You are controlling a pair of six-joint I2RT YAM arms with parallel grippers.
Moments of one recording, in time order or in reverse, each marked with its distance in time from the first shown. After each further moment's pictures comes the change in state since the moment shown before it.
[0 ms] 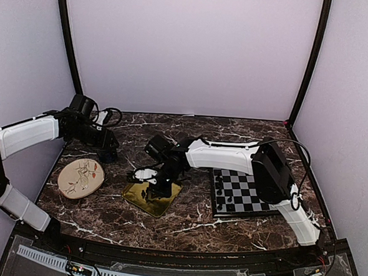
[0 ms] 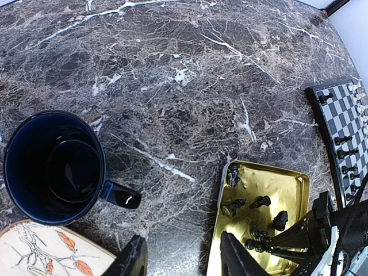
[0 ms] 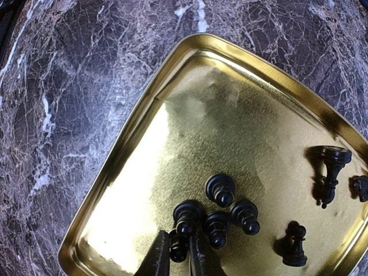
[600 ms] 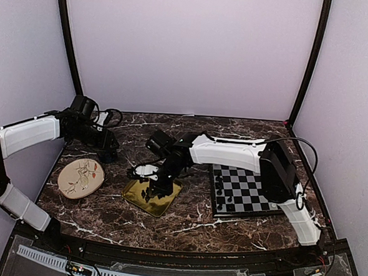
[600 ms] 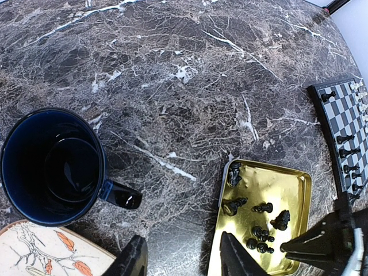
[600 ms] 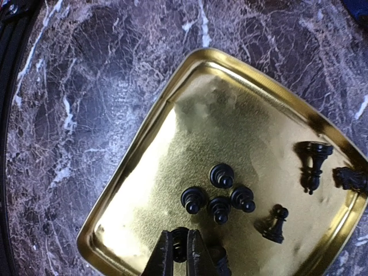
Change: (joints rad) left arm 0.000 0.014 0.000 0.000 0.000 0.001; right arm 0.000 -0.047 -0.014 -0.027 -0.002 0.001
